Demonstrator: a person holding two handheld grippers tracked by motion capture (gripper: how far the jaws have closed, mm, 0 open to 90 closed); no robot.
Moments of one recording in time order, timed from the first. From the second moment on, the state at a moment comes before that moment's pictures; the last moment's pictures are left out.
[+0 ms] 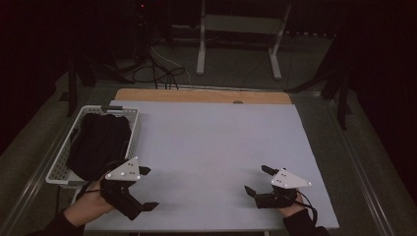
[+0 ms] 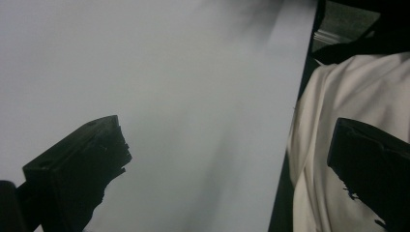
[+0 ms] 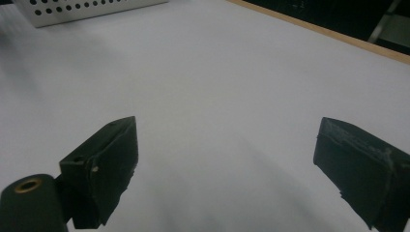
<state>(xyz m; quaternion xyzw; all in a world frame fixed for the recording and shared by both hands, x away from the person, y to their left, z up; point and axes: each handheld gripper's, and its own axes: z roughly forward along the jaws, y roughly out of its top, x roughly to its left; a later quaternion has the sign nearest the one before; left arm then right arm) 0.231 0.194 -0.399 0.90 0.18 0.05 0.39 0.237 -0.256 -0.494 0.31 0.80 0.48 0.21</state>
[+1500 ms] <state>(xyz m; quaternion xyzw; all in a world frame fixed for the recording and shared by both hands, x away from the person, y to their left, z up) 0.286 0.290 -0.347 0.86 0.31 0.16 0.38 0.239 -0.257 -0.497 0.32 0.79 0.47 0.22</state>
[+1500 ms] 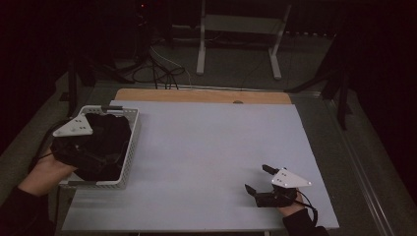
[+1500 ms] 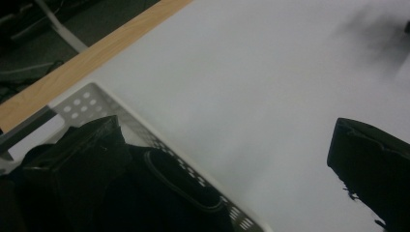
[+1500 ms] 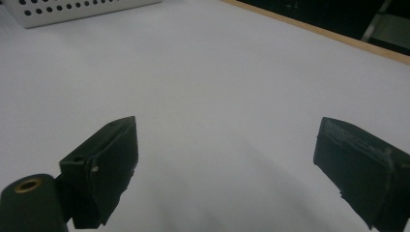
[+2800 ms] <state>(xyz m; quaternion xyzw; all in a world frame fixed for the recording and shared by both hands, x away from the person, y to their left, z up) 0.390 0.336 -0.488 0.84 0.46 0.14 0.22 0.240 -0.254 -0.499 0.31 0.80 0.47 0.21</state>
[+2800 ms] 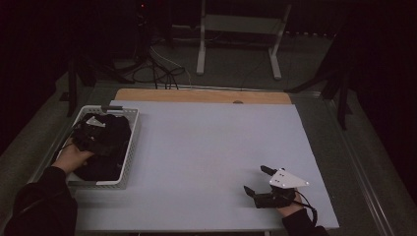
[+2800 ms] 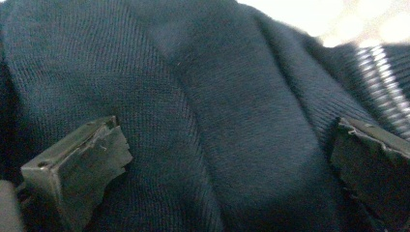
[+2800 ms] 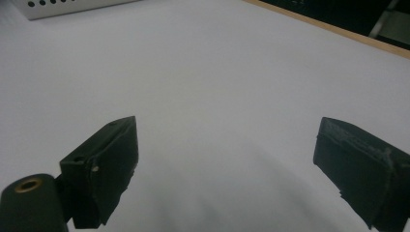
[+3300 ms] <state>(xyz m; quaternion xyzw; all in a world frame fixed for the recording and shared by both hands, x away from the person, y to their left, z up) 0.401 0.324 -0.504 0.85 0.47 0.10 0.19 0.239 -0.254 -0.499 0.31 0.80 0.47 0.21</state>
